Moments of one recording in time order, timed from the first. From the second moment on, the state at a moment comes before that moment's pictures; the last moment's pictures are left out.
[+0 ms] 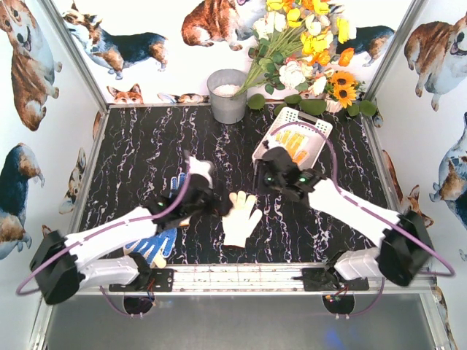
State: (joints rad) left arm -0.87 1.14 0.71 -0.25 -0.15 -0.70; right arm 0.70 1.33 0.97 -0.40 0.05 0.65
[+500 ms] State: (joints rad) left arm 0.08 1.01 0.69 -0.63 -0.24 -0.62; right arm 0.47 0.96 0.85 -0.60 0.07 0.65
